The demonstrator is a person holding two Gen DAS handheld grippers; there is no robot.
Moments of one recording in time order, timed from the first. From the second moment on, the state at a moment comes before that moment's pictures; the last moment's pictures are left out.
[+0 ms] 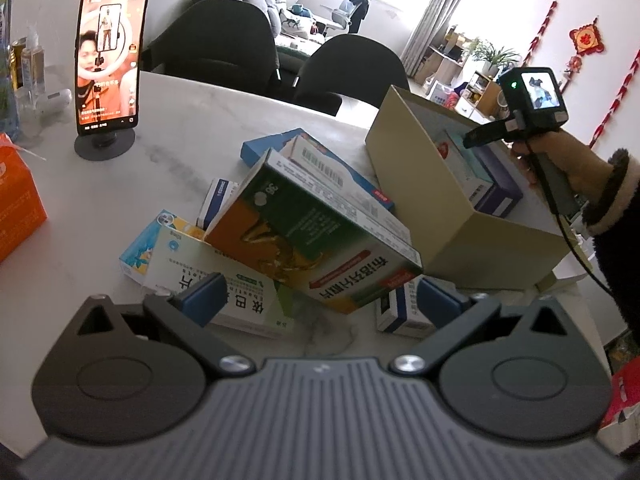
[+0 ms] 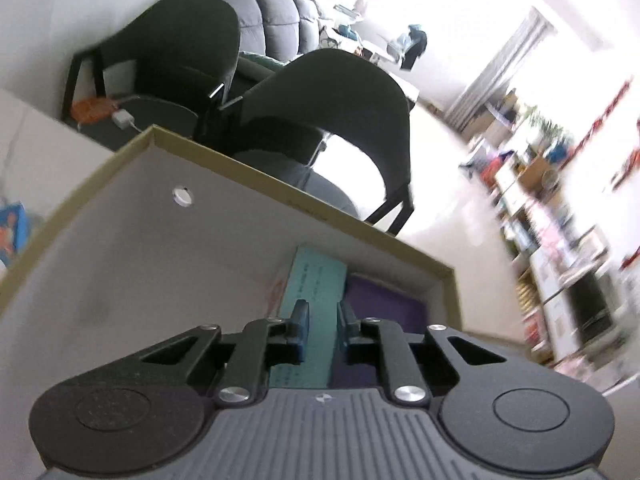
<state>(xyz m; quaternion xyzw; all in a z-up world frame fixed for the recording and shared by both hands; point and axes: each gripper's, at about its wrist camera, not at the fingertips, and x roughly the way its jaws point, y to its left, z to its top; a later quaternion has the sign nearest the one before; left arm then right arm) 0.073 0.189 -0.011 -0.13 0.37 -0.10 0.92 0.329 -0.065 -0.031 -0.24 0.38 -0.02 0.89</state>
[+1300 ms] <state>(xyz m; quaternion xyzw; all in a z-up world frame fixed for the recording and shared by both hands) 0.072 0.181 -0.014 -0.13 0.37 -0.11 0.91 0.305 -0.029 -0.086 -0.47 0.36 0.15 0.79</state>
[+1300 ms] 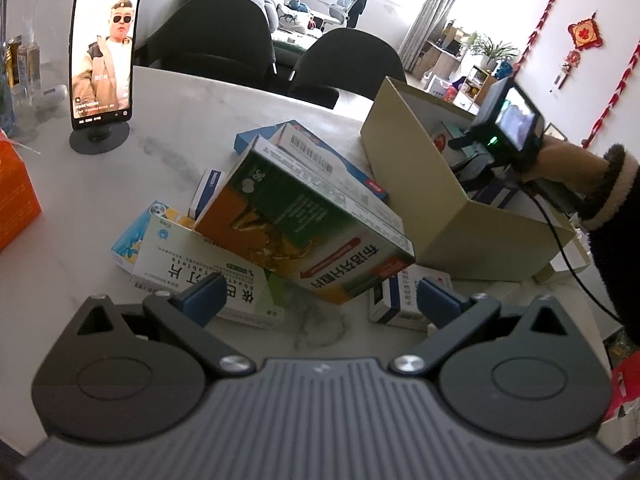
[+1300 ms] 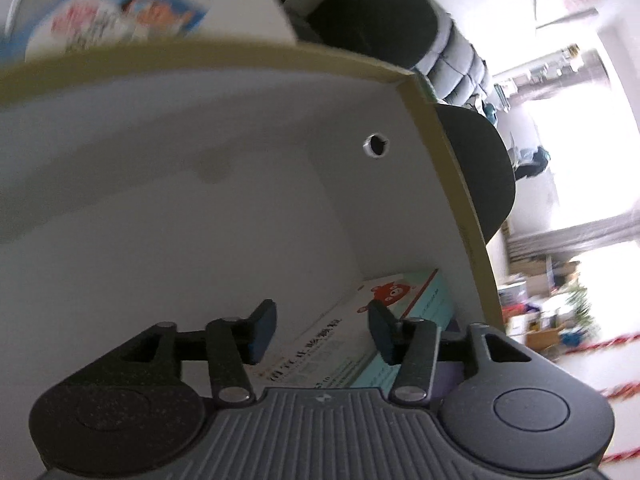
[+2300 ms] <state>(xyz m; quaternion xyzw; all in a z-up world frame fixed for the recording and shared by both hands) 0.105 0.182 0.001 -0.19 0.38 -0.09 0.90 0.177 -0.127 0.048 0.11 0.24 0.16 0.95</state>
